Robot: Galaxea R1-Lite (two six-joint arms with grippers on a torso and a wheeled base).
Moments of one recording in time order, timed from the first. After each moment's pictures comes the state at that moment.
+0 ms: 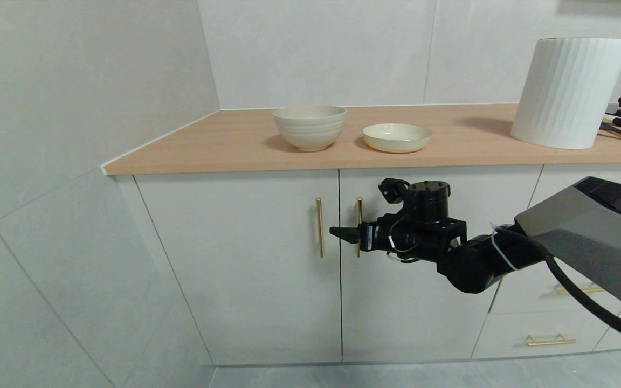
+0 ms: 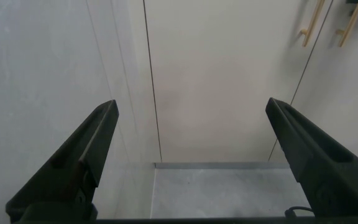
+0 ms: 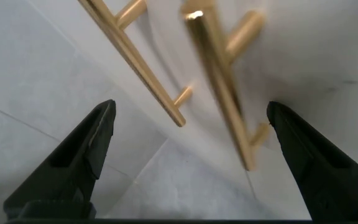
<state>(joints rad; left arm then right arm) 0.01 0.00 0.00 0.00 0.01 0.00 0.52 2.26 -1.28 -0.75 0.29 0.32</state>
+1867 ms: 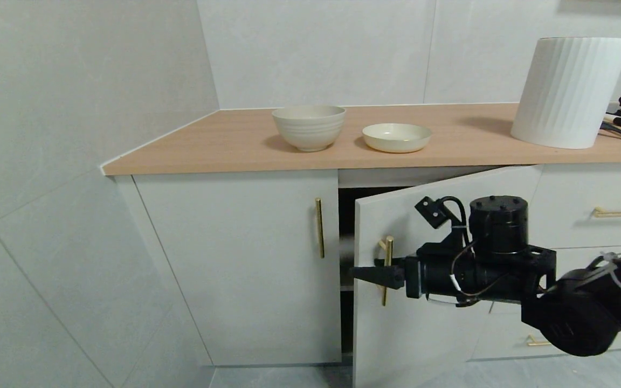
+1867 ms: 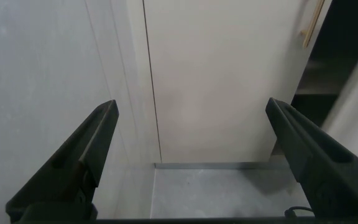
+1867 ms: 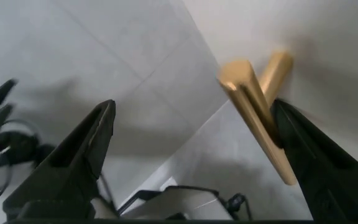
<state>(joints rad) 0.01 0.00 0.00 0.00 0.01 0.00 0.57 1.90 -0.76 -0.87 0.58 0.39</state>
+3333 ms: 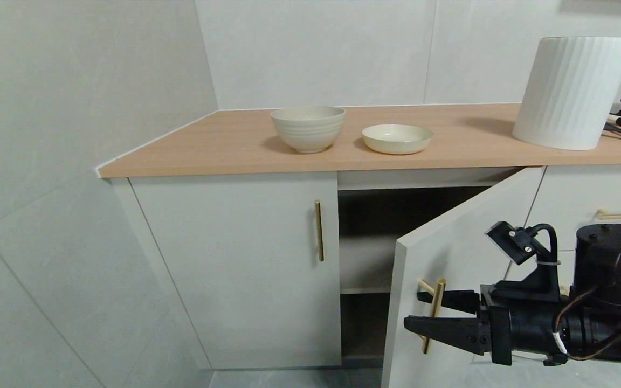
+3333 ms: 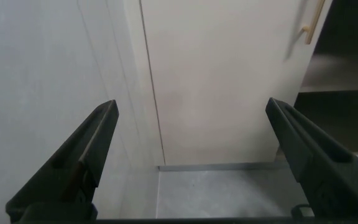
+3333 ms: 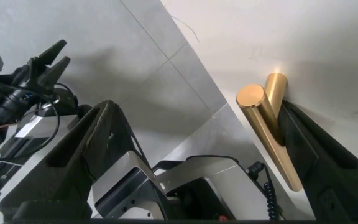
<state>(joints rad) 0.01 0.00 -0.01 0.00 -0.01 0.03 0.57 1.60 -0.41 -0.94 0.66 0.40</state>
